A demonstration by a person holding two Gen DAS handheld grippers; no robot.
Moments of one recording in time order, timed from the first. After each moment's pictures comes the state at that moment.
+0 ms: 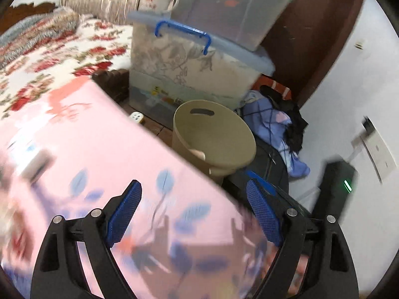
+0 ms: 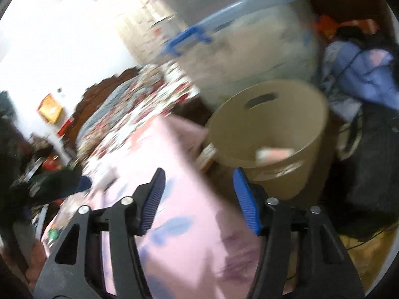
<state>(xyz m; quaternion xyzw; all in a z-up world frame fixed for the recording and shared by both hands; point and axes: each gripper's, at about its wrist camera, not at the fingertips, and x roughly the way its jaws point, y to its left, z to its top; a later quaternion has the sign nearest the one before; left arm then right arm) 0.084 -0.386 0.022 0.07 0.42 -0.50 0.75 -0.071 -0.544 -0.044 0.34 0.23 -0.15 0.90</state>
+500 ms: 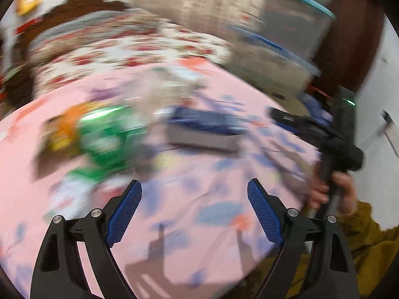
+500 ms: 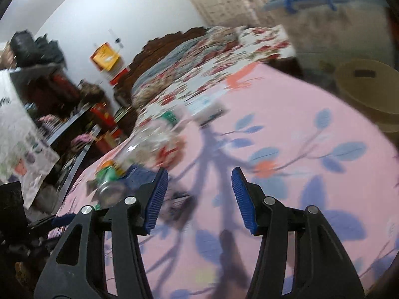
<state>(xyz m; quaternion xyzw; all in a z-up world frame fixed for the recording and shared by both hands) 0.032 -0.067 0.005 0.06 0.42 -0.32 0.85 -0.027 -0.364 -0.024 0.29 0.28 0.03 0.92</state>
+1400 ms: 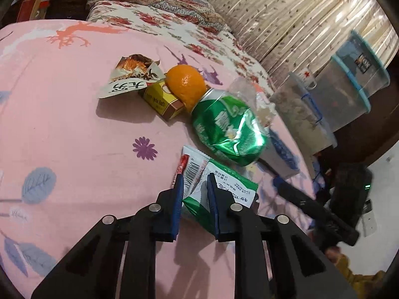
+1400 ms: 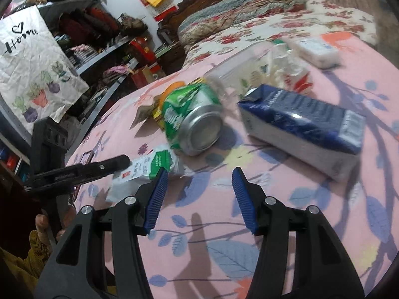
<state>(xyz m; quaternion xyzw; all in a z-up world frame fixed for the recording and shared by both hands) 0.092 0.070 -0.039 -0.18 0.47 -0.28 0.82 0.026 -0.197 -0.029 0.20 0.39 0.18 0.88</state>
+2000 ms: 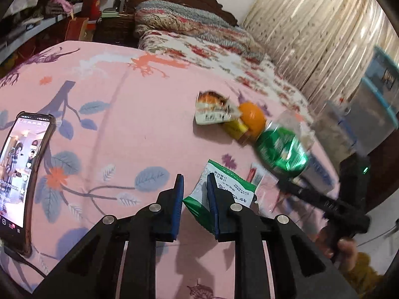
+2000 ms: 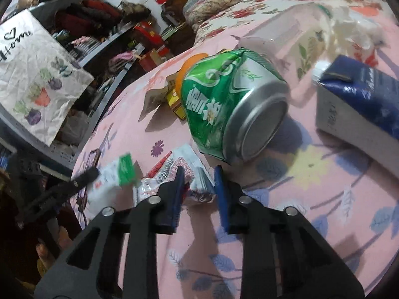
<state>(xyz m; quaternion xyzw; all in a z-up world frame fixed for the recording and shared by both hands) 0.061 0.140 -0.022 -0.13 0.43 -0.13 0.88 0.080 -0.138 -0.056 0.24 0.44 0.22 0.84</state>
